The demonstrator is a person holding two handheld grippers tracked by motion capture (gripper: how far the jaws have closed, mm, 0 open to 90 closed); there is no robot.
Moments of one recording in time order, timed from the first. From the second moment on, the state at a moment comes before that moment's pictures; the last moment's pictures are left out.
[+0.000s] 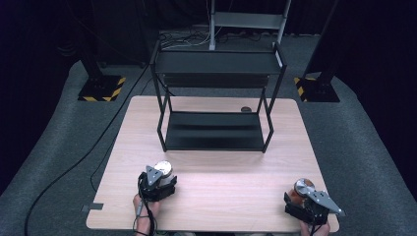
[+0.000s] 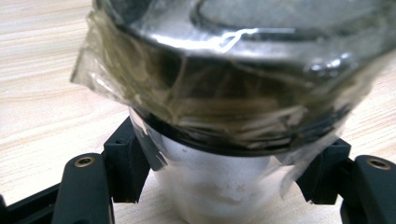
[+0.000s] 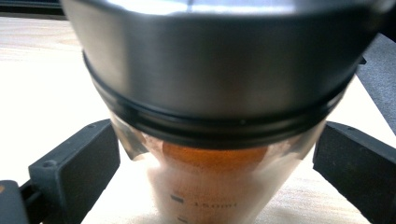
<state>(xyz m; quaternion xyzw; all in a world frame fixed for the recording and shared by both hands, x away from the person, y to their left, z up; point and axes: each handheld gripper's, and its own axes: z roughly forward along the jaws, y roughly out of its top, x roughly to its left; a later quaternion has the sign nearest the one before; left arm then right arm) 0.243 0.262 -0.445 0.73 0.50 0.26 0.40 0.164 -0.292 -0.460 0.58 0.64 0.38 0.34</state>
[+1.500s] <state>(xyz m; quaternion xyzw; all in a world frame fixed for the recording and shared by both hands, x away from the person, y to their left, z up) 0.278 0.294 -0.384 0.77 0.44 0.21 0.42 0.165 -0.292 -0.459 0.58 0.64 0.38 0.34</state>
